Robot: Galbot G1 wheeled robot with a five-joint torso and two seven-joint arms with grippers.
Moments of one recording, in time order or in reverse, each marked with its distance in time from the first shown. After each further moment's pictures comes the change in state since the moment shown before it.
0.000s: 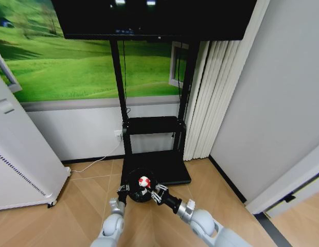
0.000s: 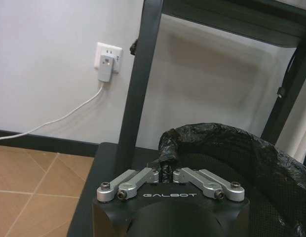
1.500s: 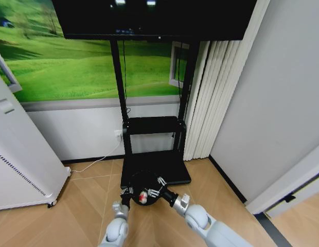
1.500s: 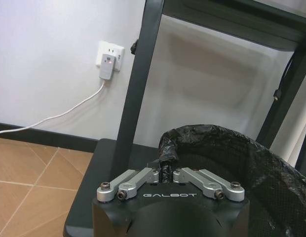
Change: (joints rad) left arm 0.060 -0.029 -0.014 -0.057 0.015 0.011 -0.009; right arm 0.066 0.029 -0.034 -0.077 -0.009 0.003 0.055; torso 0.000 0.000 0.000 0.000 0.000
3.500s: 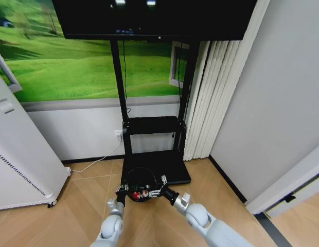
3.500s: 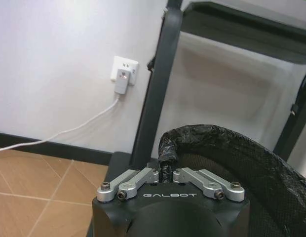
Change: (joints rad) left arm -0.002 0.055 -0.046 -0.051 -0.051 0.009 -0.012; right arm -0.013 0.019 0.061 -0.047 -0.017 0.019 -0.003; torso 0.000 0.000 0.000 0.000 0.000
